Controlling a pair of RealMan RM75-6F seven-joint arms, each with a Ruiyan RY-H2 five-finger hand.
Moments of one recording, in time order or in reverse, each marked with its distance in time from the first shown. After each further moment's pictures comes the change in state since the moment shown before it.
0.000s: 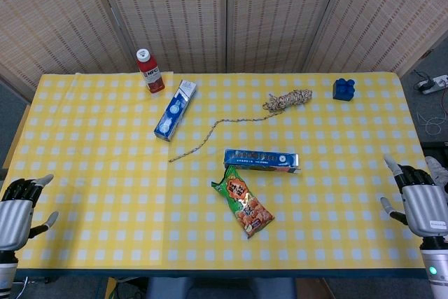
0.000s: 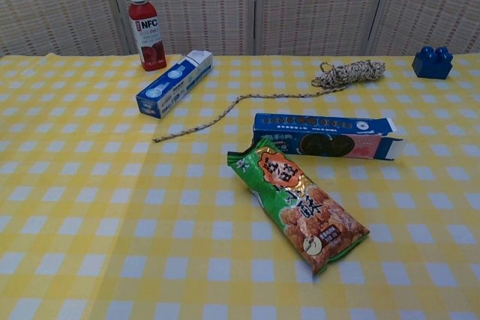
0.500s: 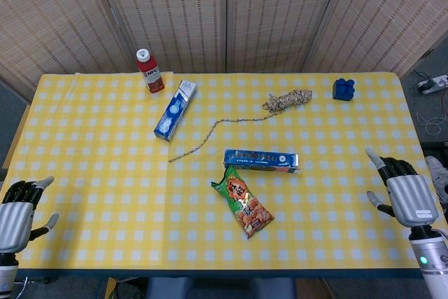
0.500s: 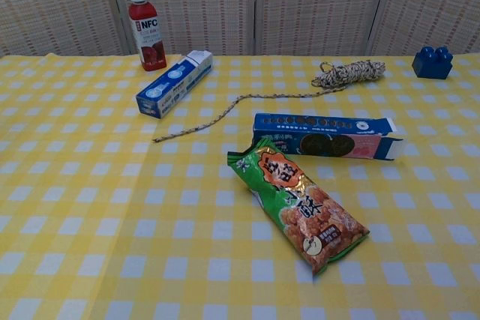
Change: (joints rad) left arm 0.009 -0.006 0.009 -0.003 0.009 0.011 0.004; right arm 0.078 0.034 0.018 -0.043 -0.039 -0.076 0.006
